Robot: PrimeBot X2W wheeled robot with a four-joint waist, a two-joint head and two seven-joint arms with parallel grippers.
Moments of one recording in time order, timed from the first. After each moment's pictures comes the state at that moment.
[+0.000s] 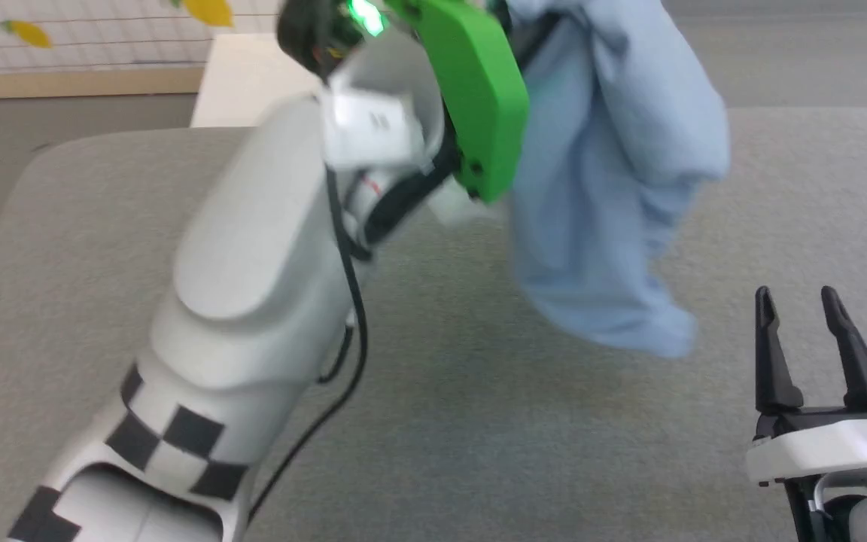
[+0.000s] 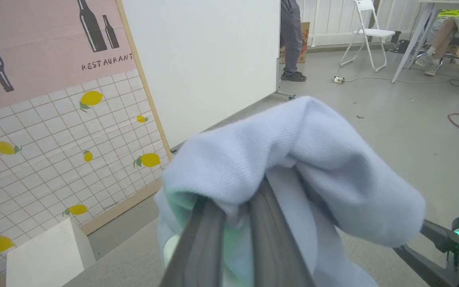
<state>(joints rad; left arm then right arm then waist) -1.00 0.09 -0.53 0.18 -0.61 -0.13 0.50 -0.01 -0.05 -0.14 -0.04 0.13 0.13 -0.16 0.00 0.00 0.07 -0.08</state>
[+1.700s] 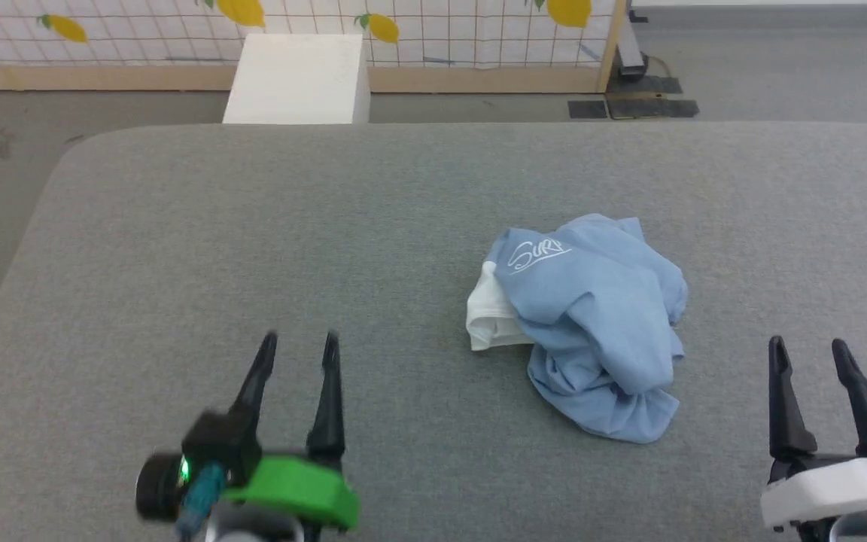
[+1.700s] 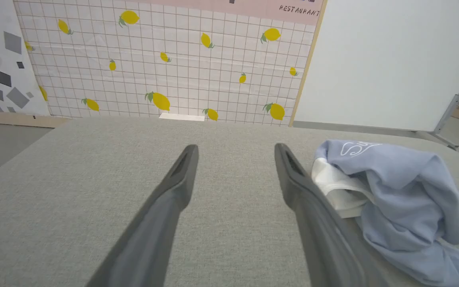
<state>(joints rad) -0.09 0.31 -0.51 -0.07 -0.50 0.34 -0.26 0.09 -0.05 -0.17 -0.06 0.16 0.13 -0.11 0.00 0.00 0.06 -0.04</state>
